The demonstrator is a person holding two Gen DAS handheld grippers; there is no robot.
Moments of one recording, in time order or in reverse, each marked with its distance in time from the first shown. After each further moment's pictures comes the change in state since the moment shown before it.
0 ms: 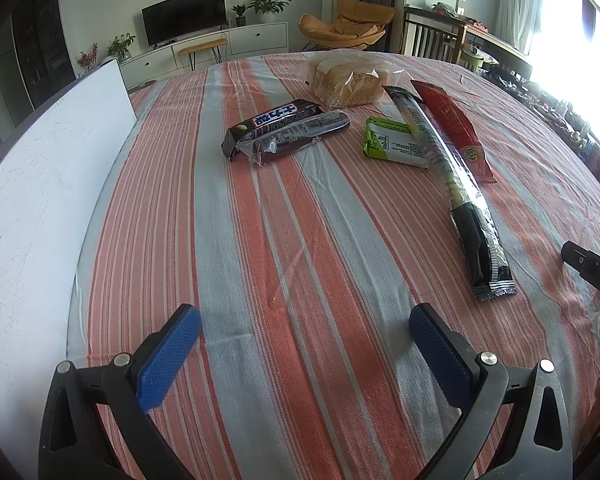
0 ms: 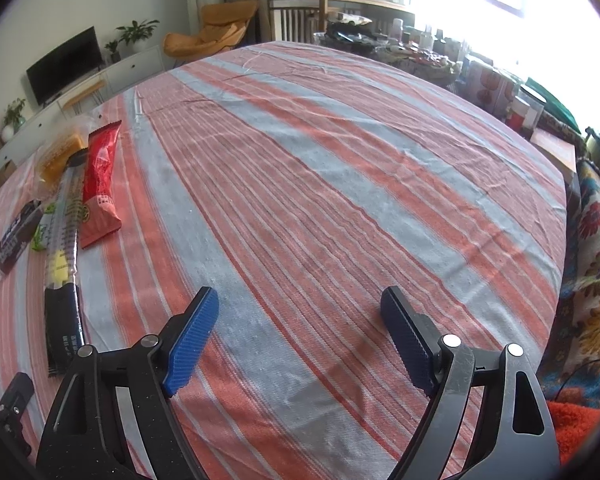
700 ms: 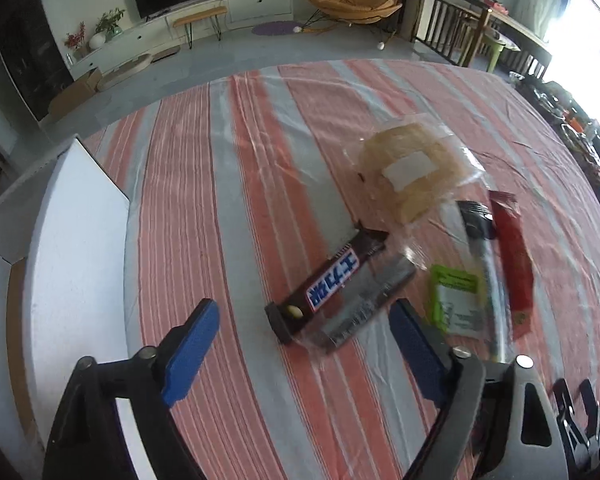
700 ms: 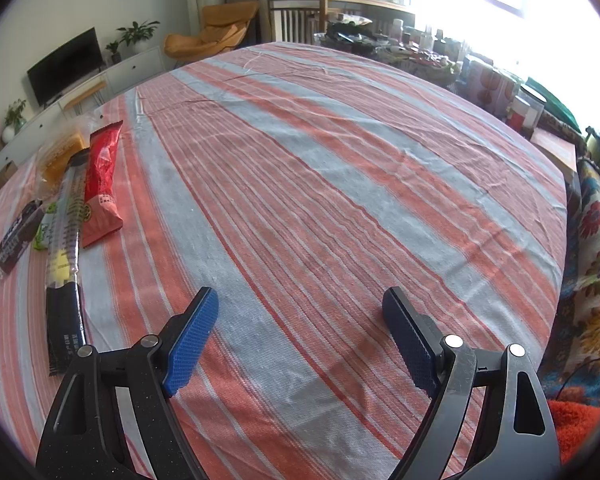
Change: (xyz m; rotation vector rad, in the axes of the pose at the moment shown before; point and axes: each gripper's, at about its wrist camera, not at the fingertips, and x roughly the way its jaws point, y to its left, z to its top) left arm 0.057 0.047 0.169 -0.023 0.194 -0.002; right arm 0.000 0.000 0.000 -0.001 0.000 0.001
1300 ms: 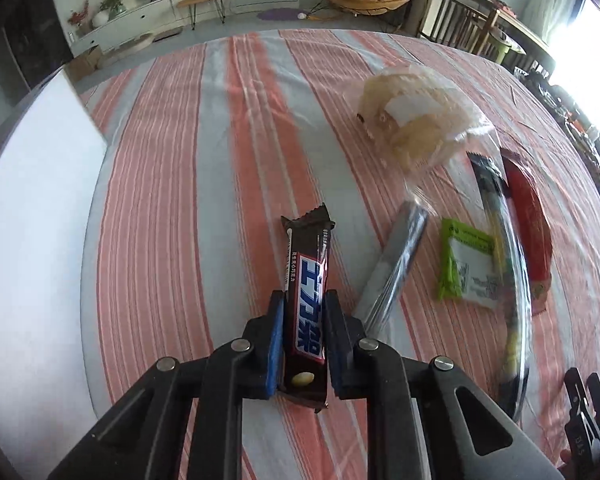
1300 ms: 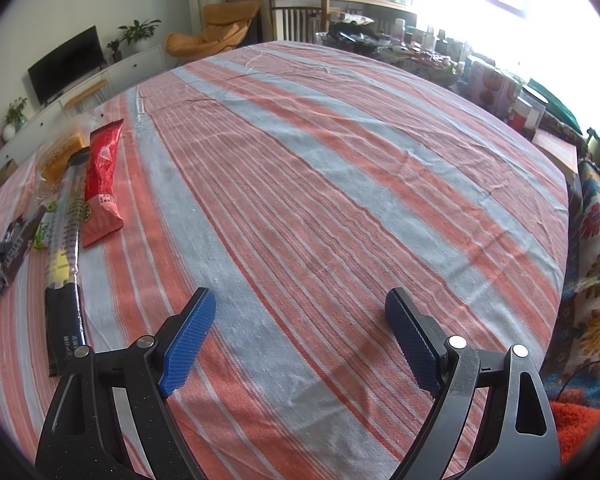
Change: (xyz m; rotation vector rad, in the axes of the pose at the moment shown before) left arm 0.012 -0.007 -0.058 -0.059 0.012 -0.030; right arm 0.000 0.001 0.000 -0.003 0.002 0.003
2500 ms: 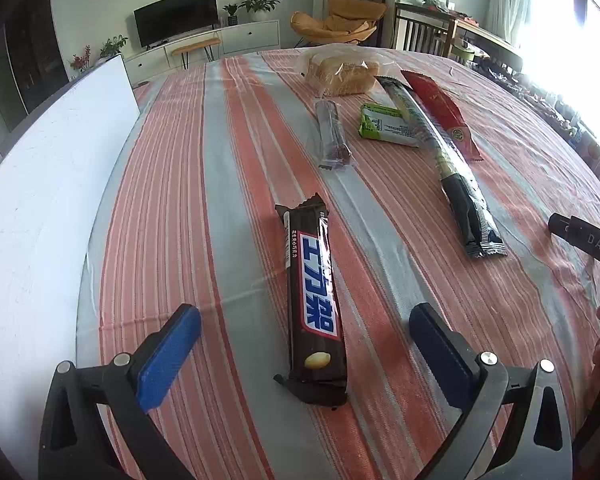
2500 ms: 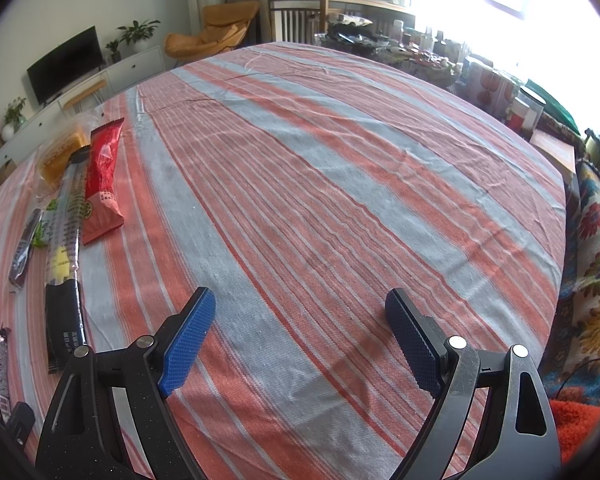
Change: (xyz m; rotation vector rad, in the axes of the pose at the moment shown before) left arm -0.039 -0.023 -0.141 0.111 -0.193 0.015; right arm -0.001 0.002 -0.002 0.000 -0.003 -0.002
